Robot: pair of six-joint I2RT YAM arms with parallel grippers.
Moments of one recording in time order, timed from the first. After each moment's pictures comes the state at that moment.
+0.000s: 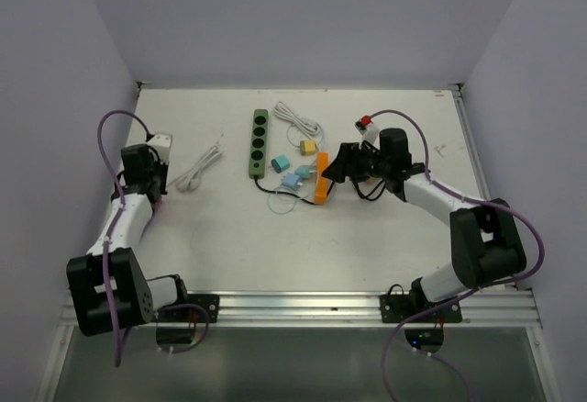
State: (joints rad) left arm 0.22 1.22 0.69 -0.21 -0.07 0.35; right arm 0.29 1.51 0.83 0.10 -0.57 0.36
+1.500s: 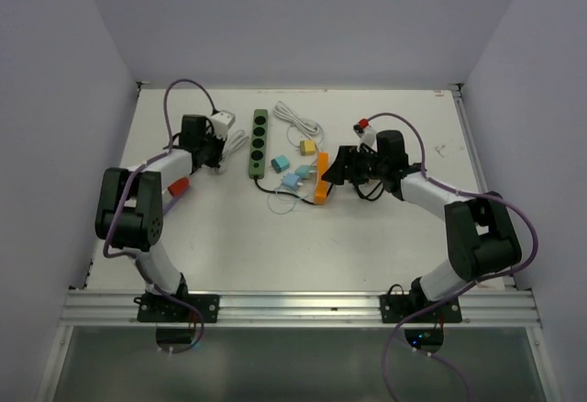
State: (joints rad) left arm -0.08 1.74 1.00 -0.06 0.14 0.28; right arm 0.29 1.56 0.83 0.10 -0.56 0.36
